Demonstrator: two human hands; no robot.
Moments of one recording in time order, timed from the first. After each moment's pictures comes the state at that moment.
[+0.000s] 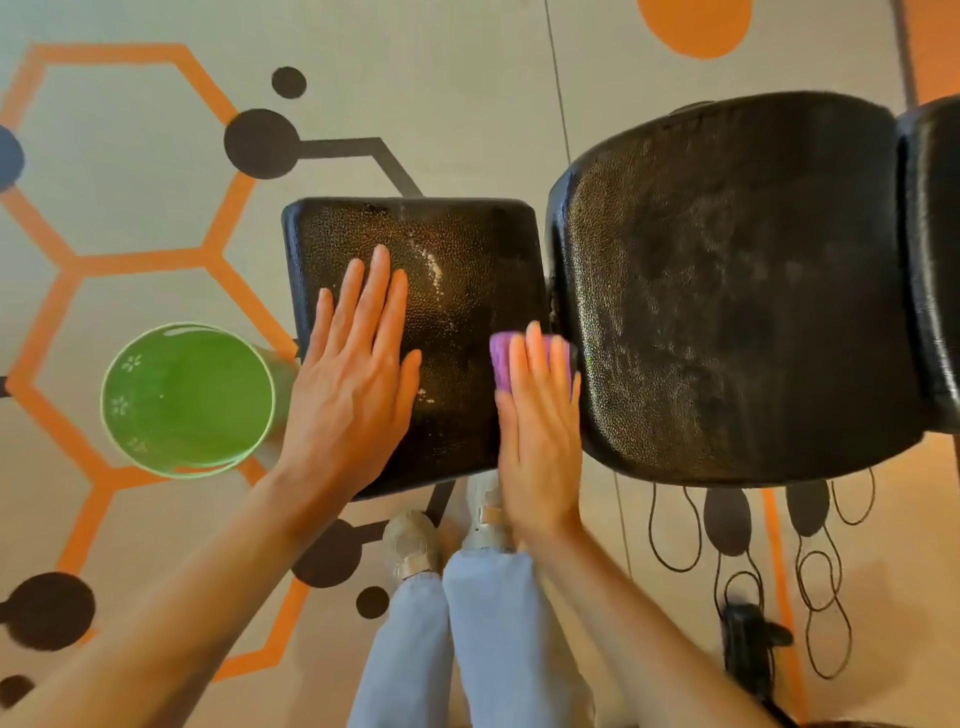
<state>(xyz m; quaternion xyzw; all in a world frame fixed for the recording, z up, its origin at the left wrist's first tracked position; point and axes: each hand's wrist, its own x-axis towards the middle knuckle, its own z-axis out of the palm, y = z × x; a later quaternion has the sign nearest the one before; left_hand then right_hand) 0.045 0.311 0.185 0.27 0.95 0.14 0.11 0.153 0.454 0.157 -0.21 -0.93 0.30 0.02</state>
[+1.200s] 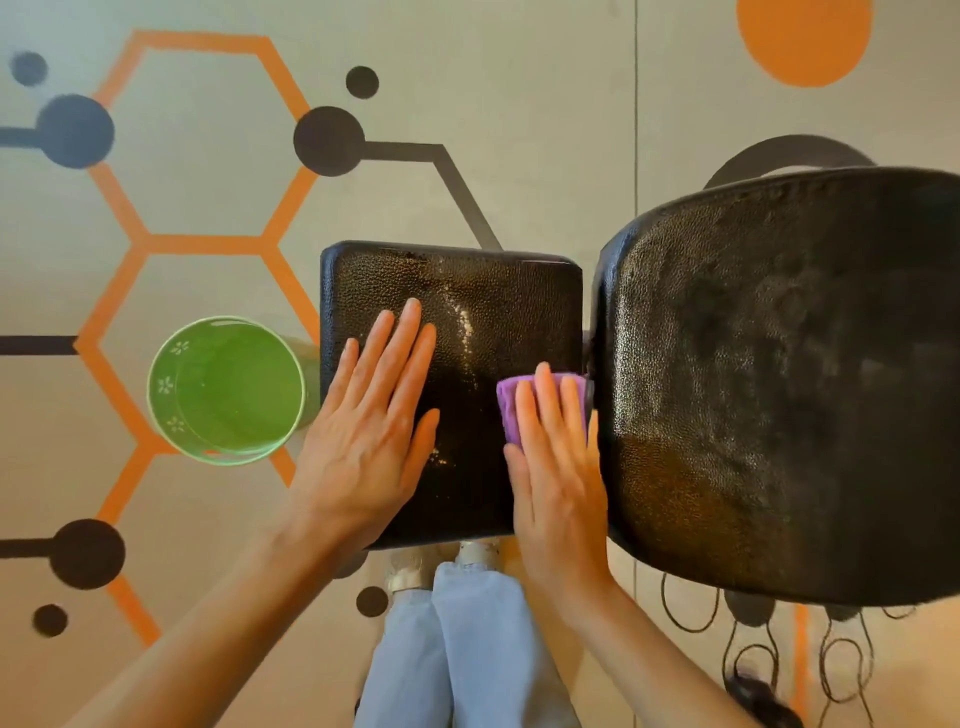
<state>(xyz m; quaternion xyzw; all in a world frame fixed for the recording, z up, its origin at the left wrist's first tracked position) 0.043 0.314 0.184 0.23 0.95 0.15 0.13 0.135 0.479 0.164 -0.07 -0.97 0.24 -0.04</state>
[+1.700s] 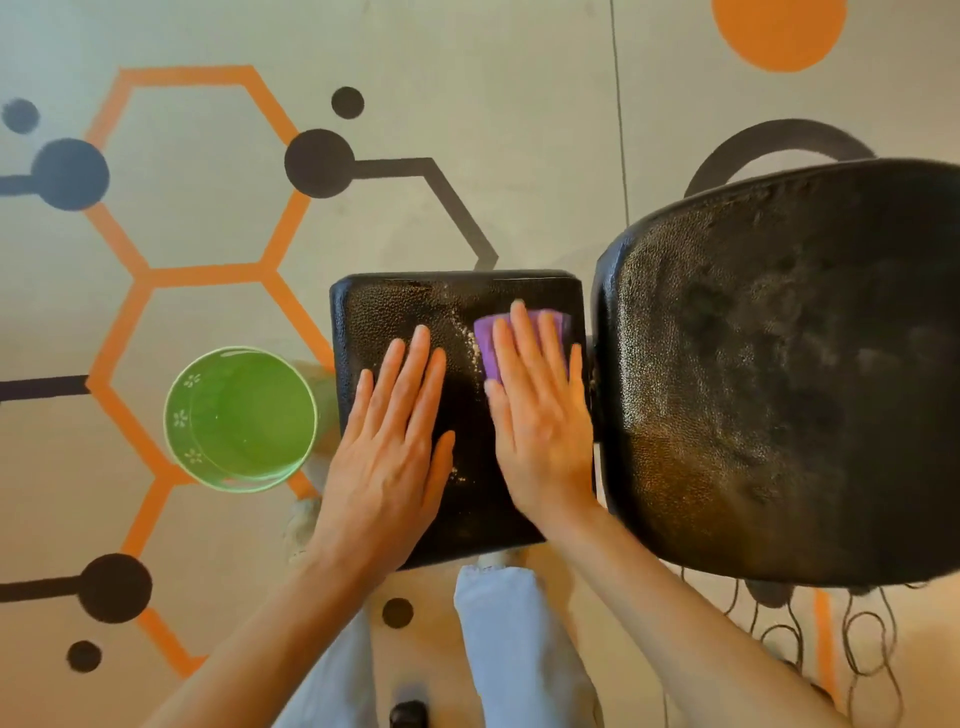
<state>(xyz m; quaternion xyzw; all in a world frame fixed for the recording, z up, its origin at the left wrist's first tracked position) 0.041 0.313 0.188 0.25 0.95 0.14 0.15 0.067 0.464 0.163 -0.10 -0.97 0.23 -0.03</state>
